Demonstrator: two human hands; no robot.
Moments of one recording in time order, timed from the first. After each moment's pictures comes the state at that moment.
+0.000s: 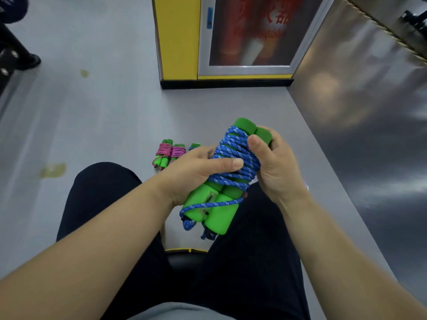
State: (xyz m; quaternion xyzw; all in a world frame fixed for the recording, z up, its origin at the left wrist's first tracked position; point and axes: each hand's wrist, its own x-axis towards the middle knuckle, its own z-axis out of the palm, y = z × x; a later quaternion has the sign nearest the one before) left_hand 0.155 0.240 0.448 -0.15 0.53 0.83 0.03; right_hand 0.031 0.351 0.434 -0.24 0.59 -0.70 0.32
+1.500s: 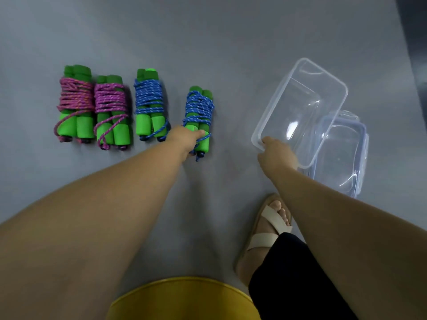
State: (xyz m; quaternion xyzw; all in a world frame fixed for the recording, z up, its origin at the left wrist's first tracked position) left_hand -0.114 0.125 -0.013 -0.59 0.50 0.62 0.15; right_hand -0.204 0.309 -0.003 -0.14 0.94 0.03 0.31
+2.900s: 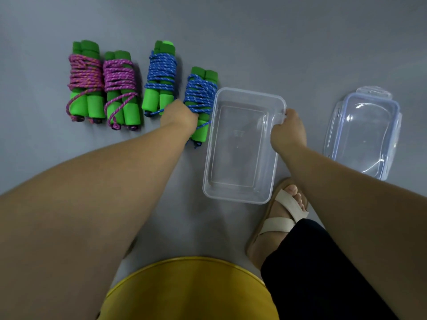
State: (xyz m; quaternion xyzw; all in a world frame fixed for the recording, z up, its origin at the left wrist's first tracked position) left_hand -0.097 0.105 -0.033 -0.52 0.76 0.35 0.19; right_hand -0.199 0.299 -0.013 0.02 0.93 -0.20 0.31
